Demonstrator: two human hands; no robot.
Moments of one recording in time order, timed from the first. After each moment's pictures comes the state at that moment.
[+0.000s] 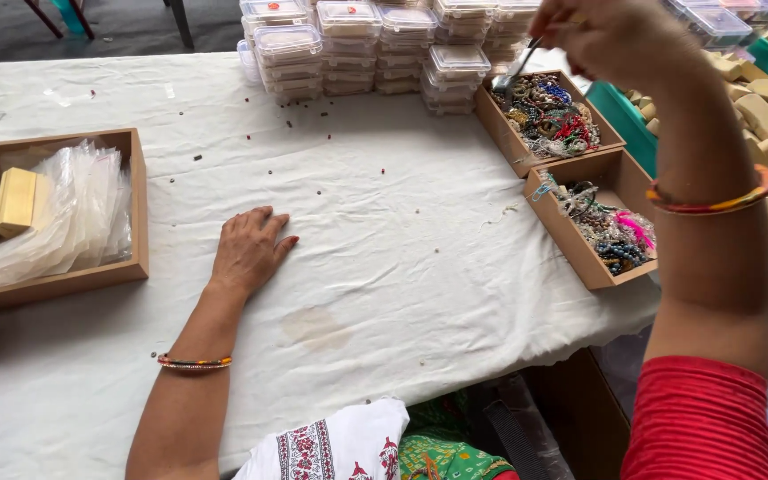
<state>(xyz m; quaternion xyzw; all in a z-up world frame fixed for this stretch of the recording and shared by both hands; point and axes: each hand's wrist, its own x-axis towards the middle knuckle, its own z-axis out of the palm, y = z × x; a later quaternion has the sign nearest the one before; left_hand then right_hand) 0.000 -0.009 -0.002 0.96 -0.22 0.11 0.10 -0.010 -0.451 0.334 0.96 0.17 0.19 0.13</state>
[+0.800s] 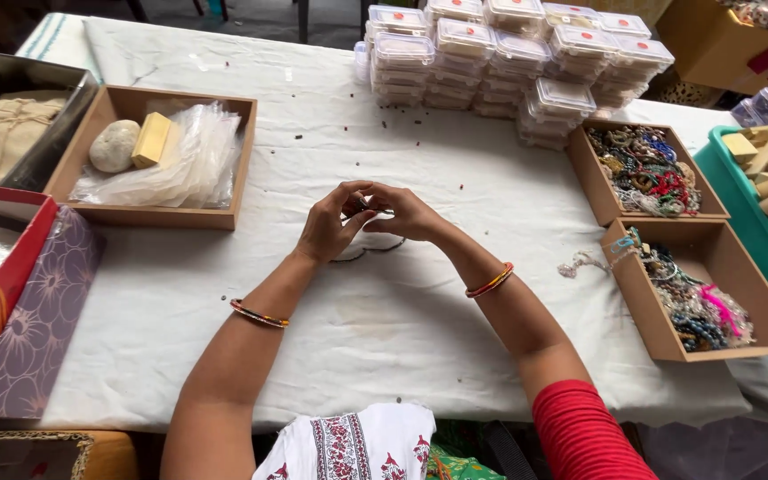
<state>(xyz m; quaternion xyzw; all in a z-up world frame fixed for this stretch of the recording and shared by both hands) -0.007 -0.017 0.013 0.80 -0.29 0.24 0.47 0.033 -0.217 0.053 0.84 0.37 -0.09 -0.39</state>
